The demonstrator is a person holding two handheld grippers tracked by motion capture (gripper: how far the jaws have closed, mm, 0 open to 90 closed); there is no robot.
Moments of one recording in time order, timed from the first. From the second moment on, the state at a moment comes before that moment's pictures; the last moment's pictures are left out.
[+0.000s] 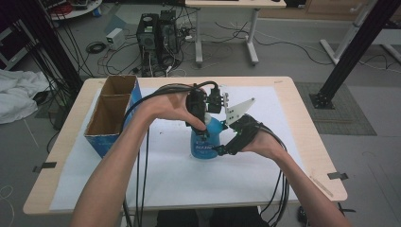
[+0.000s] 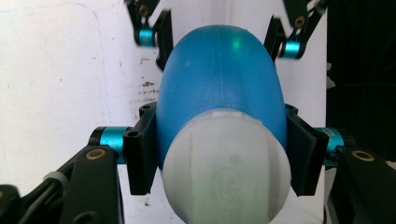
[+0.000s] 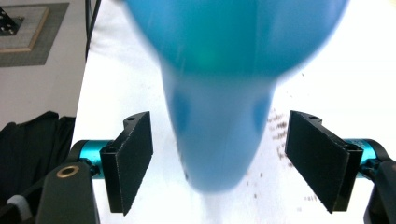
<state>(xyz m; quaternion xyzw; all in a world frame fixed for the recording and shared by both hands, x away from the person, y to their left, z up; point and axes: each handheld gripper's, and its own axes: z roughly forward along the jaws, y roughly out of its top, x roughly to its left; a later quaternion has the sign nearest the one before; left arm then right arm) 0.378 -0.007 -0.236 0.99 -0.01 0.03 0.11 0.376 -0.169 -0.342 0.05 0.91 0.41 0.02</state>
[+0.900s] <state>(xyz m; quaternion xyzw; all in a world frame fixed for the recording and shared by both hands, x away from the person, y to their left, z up) 0.398 0.062 -0.150 0.99 0.10 0.06 0.10 0.363 -0.244 -0.334 0.13 0.94 0.32 0.08</state>
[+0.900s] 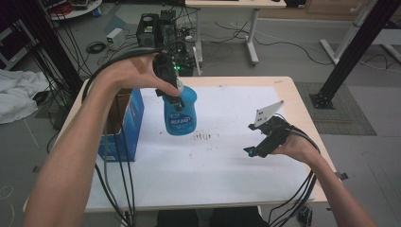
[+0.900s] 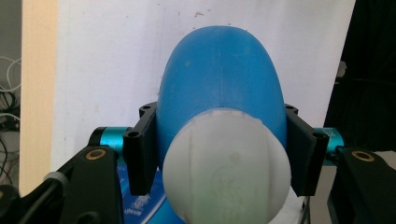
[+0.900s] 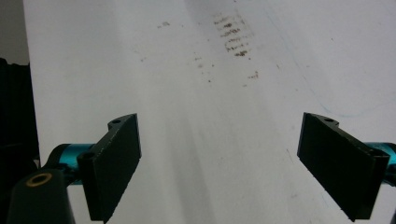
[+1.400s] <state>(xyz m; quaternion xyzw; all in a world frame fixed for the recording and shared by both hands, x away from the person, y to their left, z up) 0.412 0.121 -0.105 0.97 0.23 0.06 0.11 0.360 -0.252 -0.344 0.15 0.94 0.29 0.09</state>
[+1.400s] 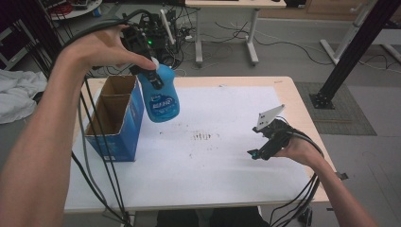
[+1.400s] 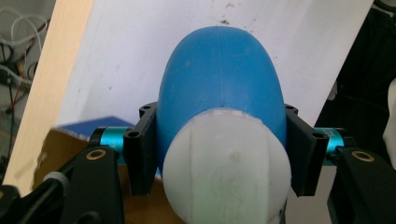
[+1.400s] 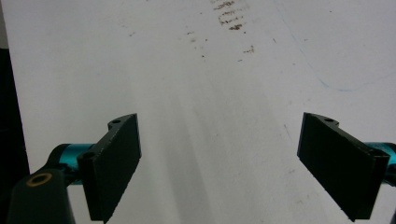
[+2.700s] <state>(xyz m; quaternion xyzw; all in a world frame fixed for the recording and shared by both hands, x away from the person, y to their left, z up) 0.422 0.240 -0.111 0.88 0.45 0.10 0.07 0.359 -0.259 -0.353 0.15 0.94 0.27 0.10</state>
